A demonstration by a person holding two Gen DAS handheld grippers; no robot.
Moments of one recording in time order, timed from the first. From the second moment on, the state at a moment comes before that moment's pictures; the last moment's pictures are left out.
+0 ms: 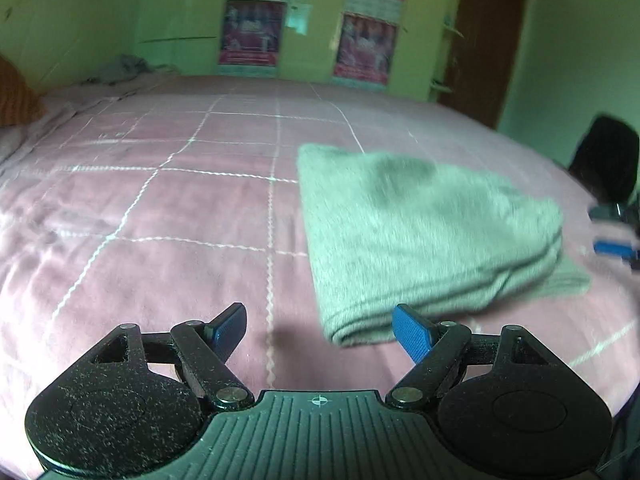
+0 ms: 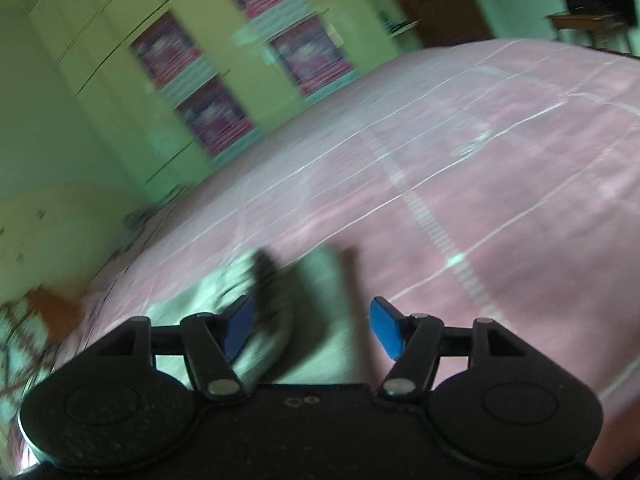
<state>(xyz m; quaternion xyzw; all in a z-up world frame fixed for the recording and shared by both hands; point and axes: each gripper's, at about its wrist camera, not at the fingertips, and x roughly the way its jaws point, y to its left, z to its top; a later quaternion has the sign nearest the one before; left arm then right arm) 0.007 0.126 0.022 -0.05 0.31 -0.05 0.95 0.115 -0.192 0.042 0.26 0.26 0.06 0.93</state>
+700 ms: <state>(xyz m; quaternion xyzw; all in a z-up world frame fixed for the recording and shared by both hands) 0.053 0.123 -0.014 -0.09 0.32 0.00 0.94 0.143 -0.098 0.064 0.20 0.27 0.15 0.93</state>
